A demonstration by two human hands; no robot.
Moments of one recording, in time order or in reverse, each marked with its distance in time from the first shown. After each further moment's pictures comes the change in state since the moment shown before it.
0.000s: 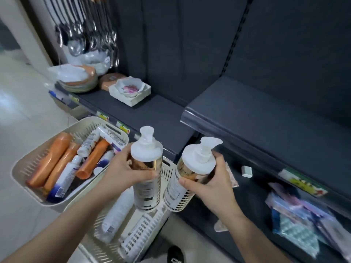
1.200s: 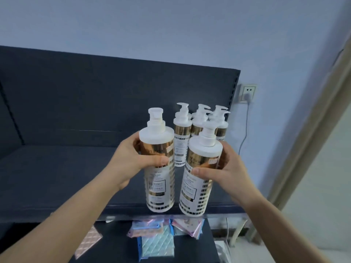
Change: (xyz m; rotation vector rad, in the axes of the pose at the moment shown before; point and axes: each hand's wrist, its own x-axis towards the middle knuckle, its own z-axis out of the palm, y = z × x) left_hand -0.080 0.317 0.470 -0.251 -0.677 0.405; right_hand -0.217 -0.055 -0.512 -0.125 0.598 -0.206
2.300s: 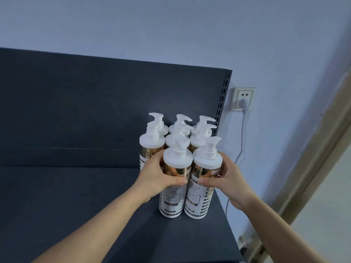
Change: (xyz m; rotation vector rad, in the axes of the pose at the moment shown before) left_hand 0.156 -0.087 0.130 0.190 -0.048 -0.021; right_hand 0.140 0.122 -0.103 0.050 -0.042 0.138
